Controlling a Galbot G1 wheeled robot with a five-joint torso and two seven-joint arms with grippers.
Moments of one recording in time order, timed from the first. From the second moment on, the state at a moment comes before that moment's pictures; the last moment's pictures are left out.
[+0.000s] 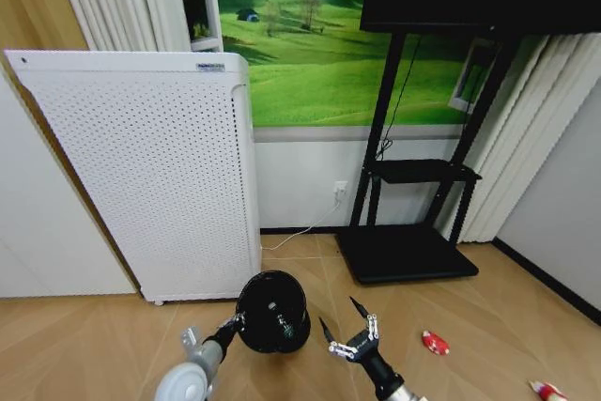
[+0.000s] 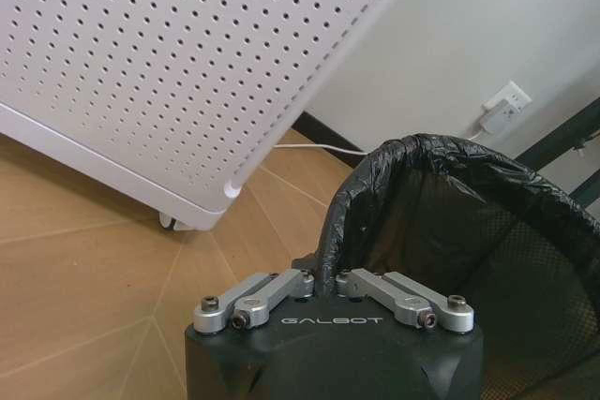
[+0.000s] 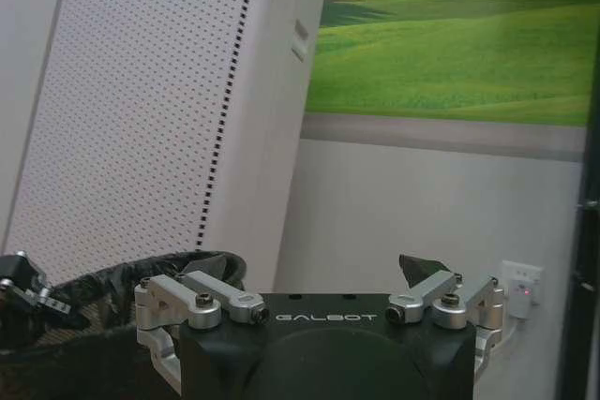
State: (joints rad) left arm 1.43 -1.06 -0.28 -1.97 -1.16 0.21 -0.34; right arm -1.75 1.20 0.44 2.00 0.10 0.48 -0.18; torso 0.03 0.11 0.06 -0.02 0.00
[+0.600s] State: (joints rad) left arm 1.50 -1.12 -0.42 -1.98 -1.17 0.21 -0.34; right arm -1.71 1.18 0.45 1.95 0.10 0.49 -0.15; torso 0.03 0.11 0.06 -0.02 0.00
